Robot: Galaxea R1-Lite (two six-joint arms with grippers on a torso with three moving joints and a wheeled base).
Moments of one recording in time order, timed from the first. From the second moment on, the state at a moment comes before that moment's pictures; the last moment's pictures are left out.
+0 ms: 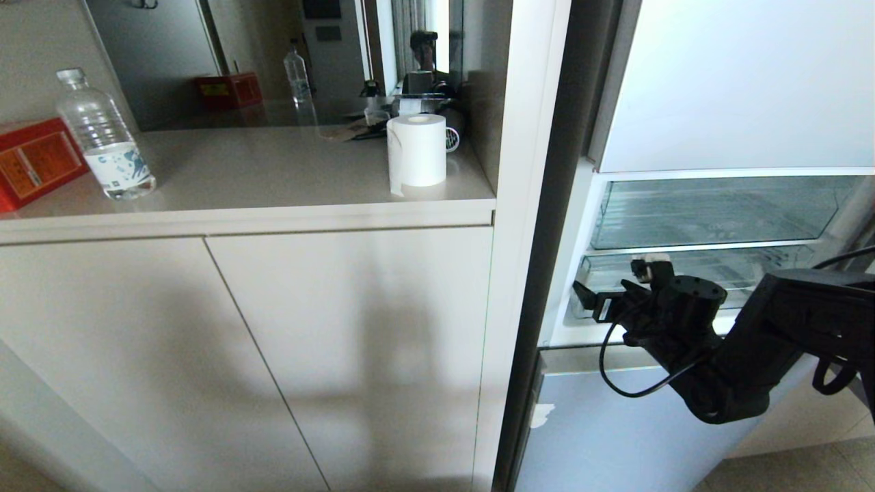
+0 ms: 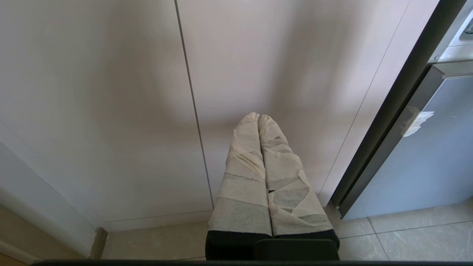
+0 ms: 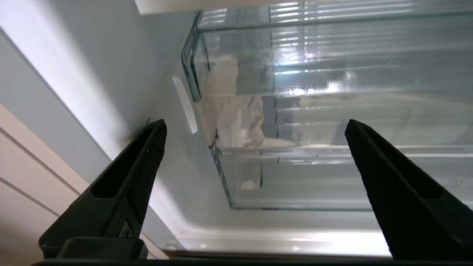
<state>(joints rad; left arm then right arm) 0.00 0.00 -0.03 0.08 0.00 0.01 0.15 2.33 -0.87 -1.45 -0.01 0.08</state>
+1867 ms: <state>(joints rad) 0.00 0.00 -0.03 0.08 0.00 0.01 0.22 2.32 -0.79 -1.50 -0.06 0.07</state>
